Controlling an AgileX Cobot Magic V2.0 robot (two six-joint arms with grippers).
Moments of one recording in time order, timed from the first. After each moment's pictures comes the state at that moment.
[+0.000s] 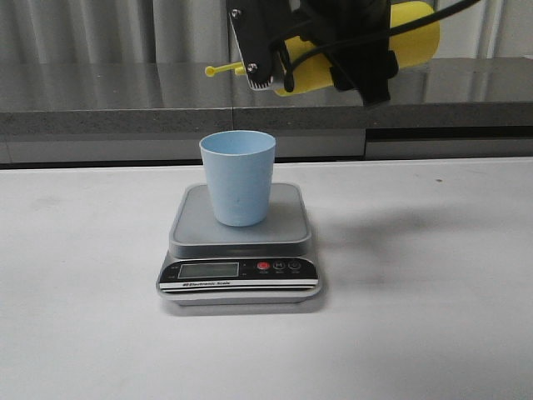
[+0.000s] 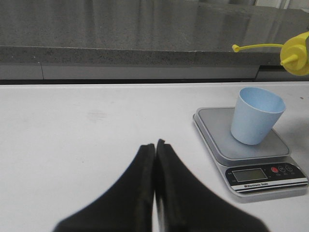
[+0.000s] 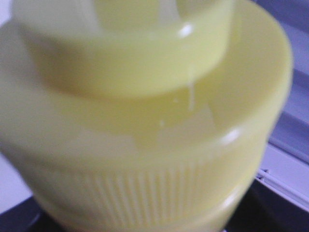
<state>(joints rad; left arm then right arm) -0.16 0.18 -0.31 -0.09 0.44 -0.05 0.76 1.82 -1.37 -1.32 0.88 -0.17</state>
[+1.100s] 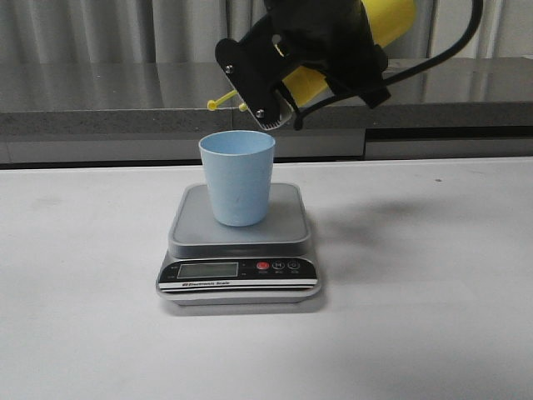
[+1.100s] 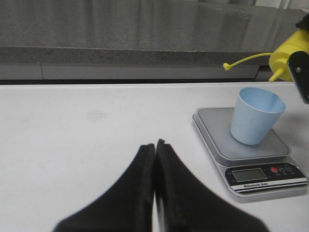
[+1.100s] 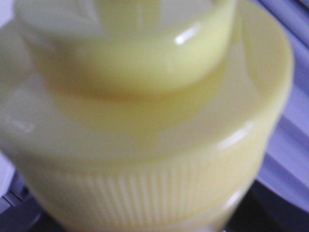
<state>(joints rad) -0.16 0.18 -0.31 -0.09 0.44 -0.05 0.80 1.91 -1.37 -1.58 0.96 -0.18</state>
